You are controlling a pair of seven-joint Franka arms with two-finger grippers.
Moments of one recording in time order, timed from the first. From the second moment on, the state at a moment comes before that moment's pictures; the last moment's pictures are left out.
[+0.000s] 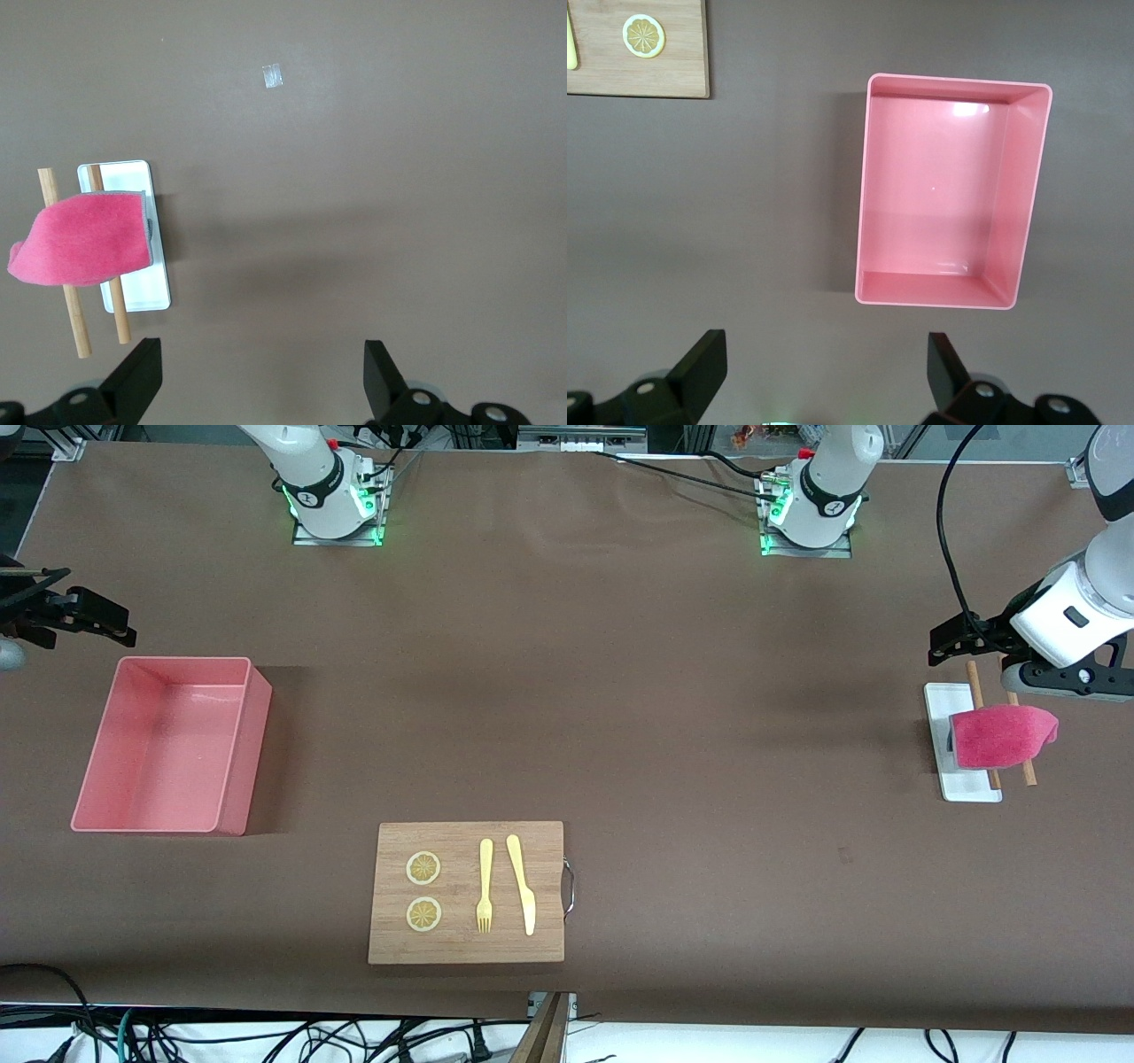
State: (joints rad) left arm 0.00 0.01 -0.01 -1.72 0.00 1.63 0.06; right arm -0.04 0.06 -0.01 -1.53 -0.03 1.51 -0.09
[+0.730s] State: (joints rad) left arm 0.00 0.02 -0.01 -1.72 0.00 1.52 0.07; right arm -0.04 0.06 -0.01 -1.53 -0.03 1.51 -0.09
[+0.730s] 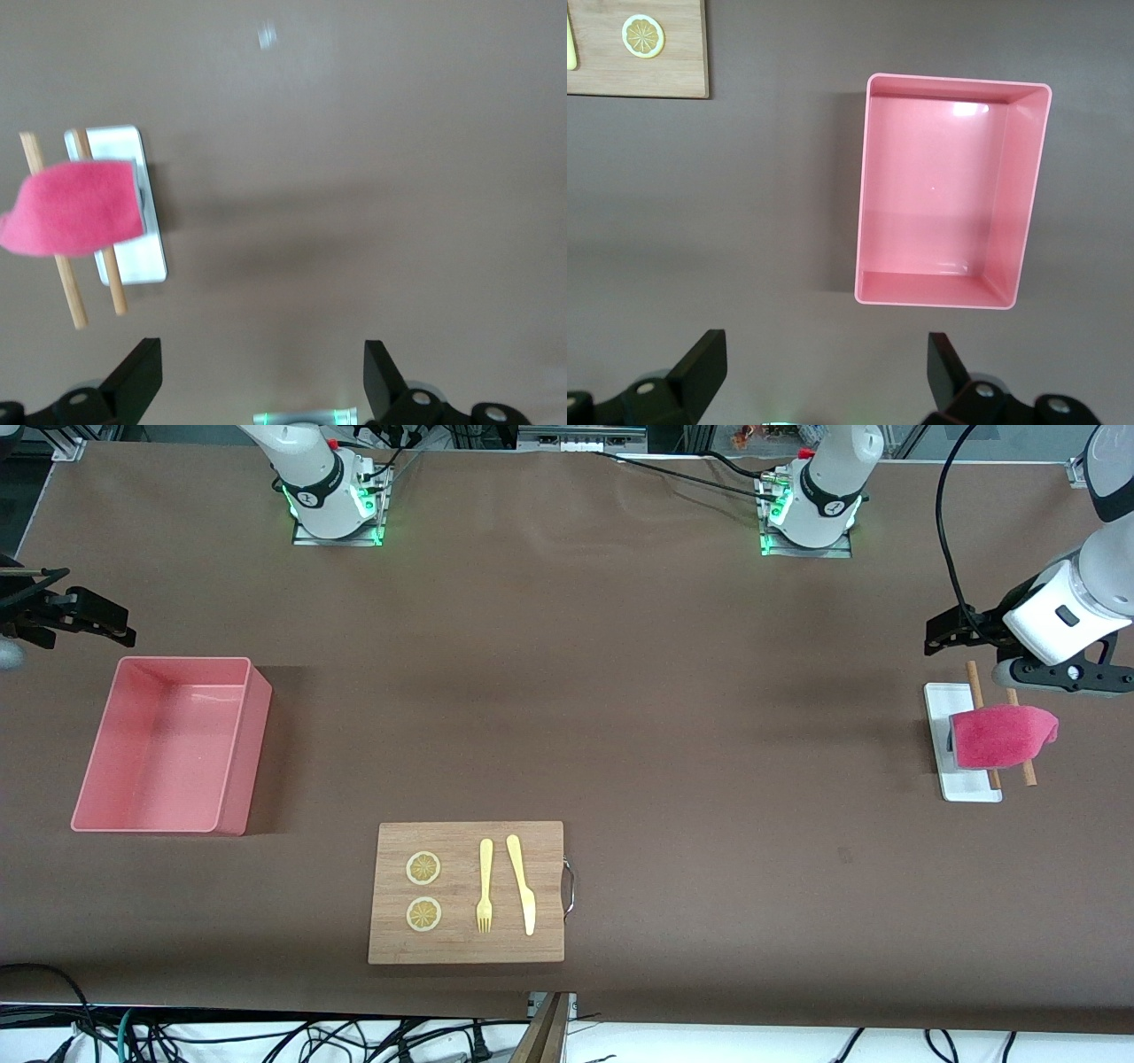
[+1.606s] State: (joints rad) left arm 0.02 0.41 -0.01 -1.58 0.19 1.65 0.67; right arm -0.04 0.06 -0.01 -1.53 -0.03 1.51 -0.09
